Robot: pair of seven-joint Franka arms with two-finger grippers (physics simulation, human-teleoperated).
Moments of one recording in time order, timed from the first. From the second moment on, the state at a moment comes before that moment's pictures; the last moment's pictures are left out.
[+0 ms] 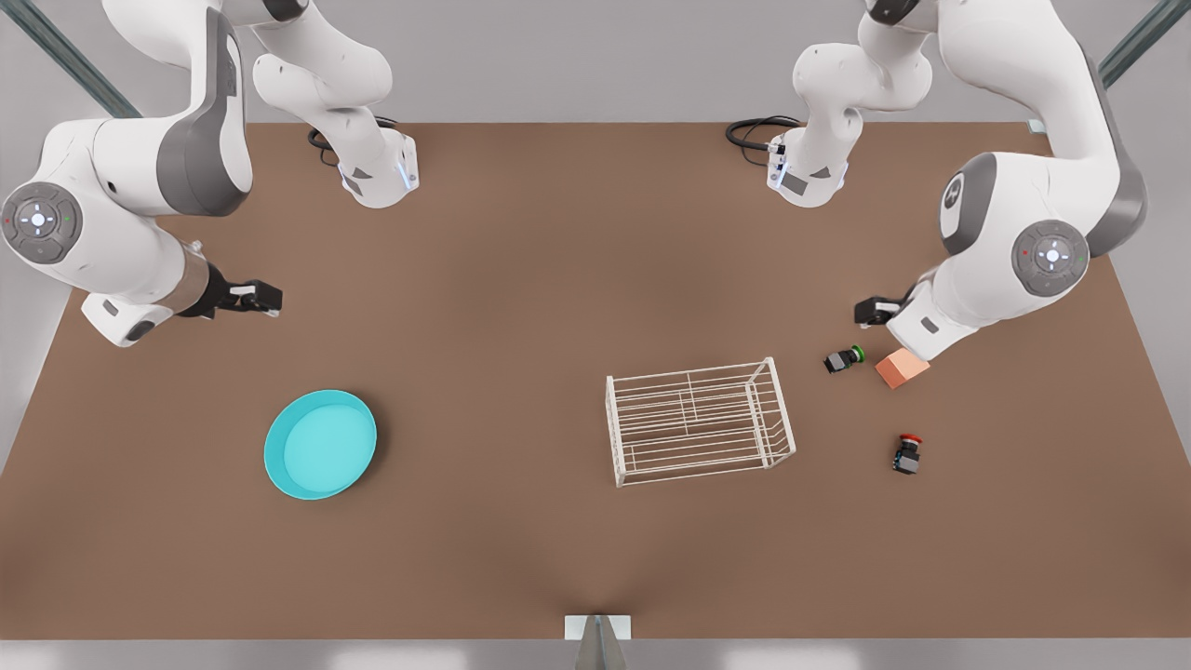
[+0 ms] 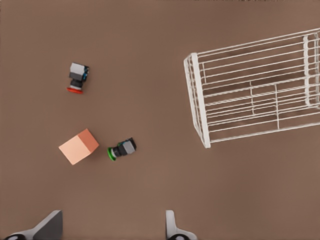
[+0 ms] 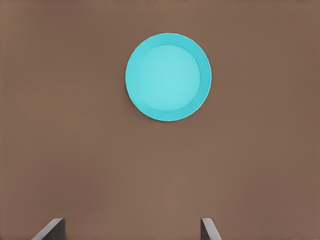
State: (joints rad) left arm -0.15 0.20 0.01 -1.46 0.02 1.44 -0.08; right arm 0.09 0.16 -0.02 -1.42 -0.02 1.38 0.01
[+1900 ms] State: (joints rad) left arm -0.15 0.21 0.00 -1.45 0.01 1.44 -0.11; right arm -0.20 0.83 -0.01 -1.48 0.34 2.17 -0.82
